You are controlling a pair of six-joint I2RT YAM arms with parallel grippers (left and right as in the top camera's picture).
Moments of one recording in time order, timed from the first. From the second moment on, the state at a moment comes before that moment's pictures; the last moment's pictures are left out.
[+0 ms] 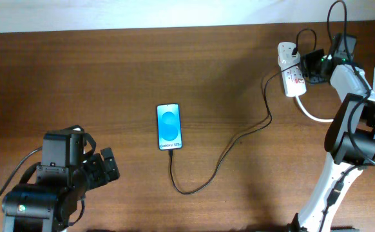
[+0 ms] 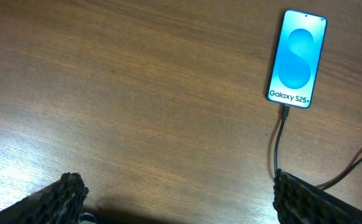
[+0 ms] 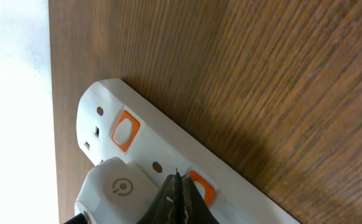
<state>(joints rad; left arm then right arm) -0.10 0.91 1.20 -1.40 -0.12 -0.37 -0.31 2.33 1.75 -0.39 -0.34 1.01</state>
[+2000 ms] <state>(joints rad) -0.10 0.56 1.19 -1.40 -0.13 -0.37 -0.34 1.11 1.70 -1.27 -0.17 0.36</state>
